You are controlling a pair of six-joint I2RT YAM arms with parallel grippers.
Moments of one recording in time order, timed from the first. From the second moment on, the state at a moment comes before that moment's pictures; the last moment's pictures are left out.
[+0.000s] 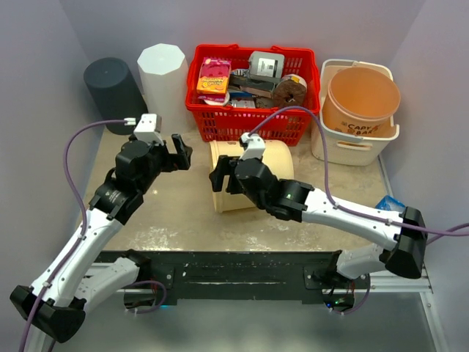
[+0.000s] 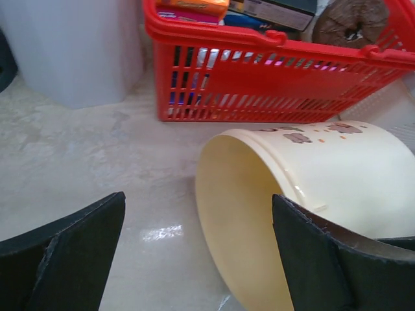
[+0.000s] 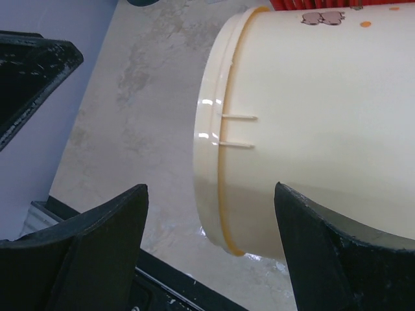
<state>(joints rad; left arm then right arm) -0.47 0.91 0.97 -0.33 -0.18 -0.34 1.09 1.32 1.14 -0.25 0.47 0.74</state>
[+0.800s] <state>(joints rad) -0.35 0.83 0.78 -0.41 -0.20 -0.20 1.24 1.75 1.54 -0.60 0.88 0.81</state>
